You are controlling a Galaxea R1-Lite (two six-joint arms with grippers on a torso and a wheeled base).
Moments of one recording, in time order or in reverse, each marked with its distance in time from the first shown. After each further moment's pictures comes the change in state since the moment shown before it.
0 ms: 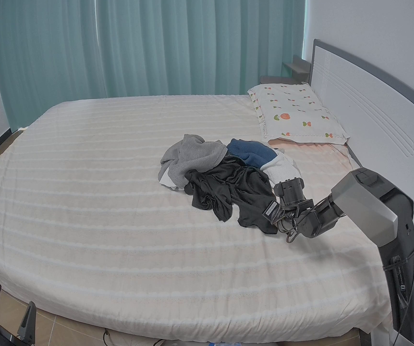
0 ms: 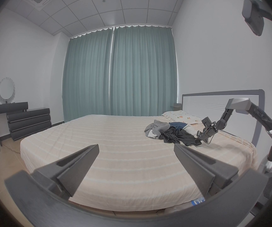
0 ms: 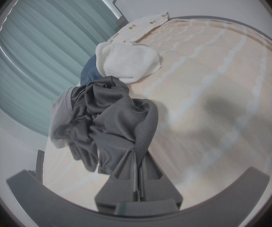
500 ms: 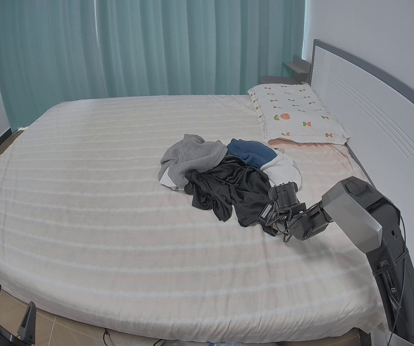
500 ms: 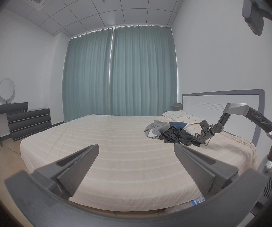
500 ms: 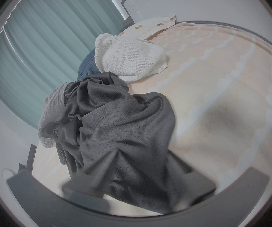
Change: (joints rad) left arm 0.000 0.000 0.000 0.000 0.000 0.002; right arm -0.001 0.110 -0.136 0.008 -0.039 -0.093
